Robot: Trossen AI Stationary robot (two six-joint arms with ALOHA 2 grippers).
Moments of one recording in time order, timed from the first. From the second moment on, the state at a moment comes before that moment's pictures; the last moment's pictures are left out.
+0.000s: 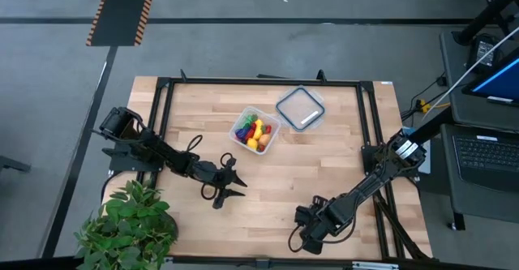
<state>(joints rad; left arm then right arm) -0.35 1.66 0.45 0.82 -0.09 -0.20 0.72 1.93 1.15 -0.55 0.06 1.05</state>
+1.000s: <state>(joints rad) -0.35 1.66 0.45 0.82 -0.09 -0.20 0.72 1.93 1.15 -0.52 0.10 1.05</state>
